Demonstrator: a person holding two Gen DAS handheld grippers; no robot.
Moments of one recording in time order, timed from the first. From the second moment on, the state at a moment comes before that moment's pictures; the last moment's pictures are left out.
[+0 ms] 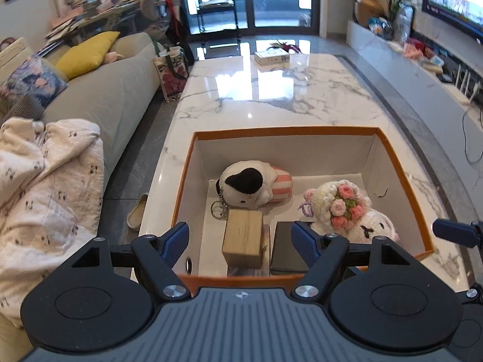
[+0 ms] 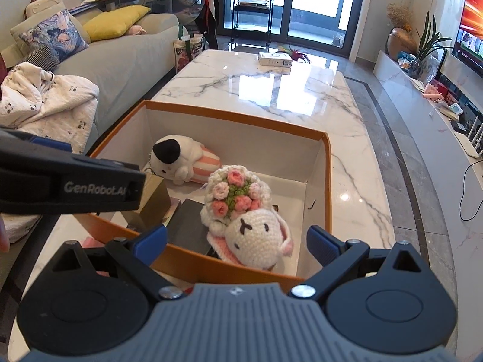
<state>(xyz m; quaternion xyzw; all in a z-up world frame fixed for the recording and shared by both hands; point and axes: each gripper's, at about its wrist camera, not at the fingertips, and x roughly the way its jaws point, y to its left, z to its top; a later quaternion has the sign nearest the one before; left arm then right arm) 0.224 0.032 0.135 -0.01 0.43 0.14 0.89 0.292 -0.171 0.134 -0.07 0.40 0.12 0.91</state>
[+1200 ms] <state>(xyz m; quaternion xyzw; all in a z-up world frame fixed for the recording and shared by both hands) 0.090 0.027 0.068 0.04 0.42 0.14 0.90 0.173 -0.226 0.077 -0.05 0.37 0.14 0.92</state>
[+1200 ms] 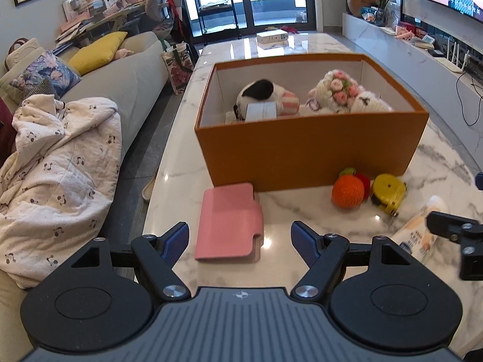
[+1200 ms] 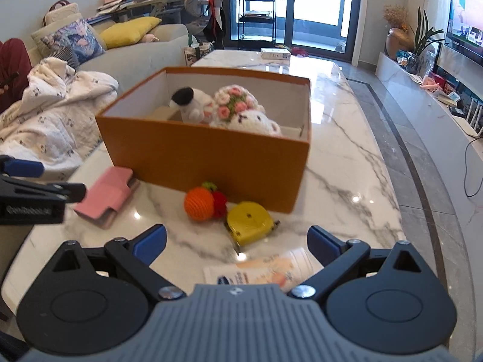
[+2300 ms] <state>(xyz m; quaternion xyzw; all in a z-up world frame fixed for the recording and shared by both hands) 0.145 0.085 0.020 -0.02 0.47 0.17 0.87 0.215 -0.239 -0.004 0.02 0.48 0.11 0.87</state>
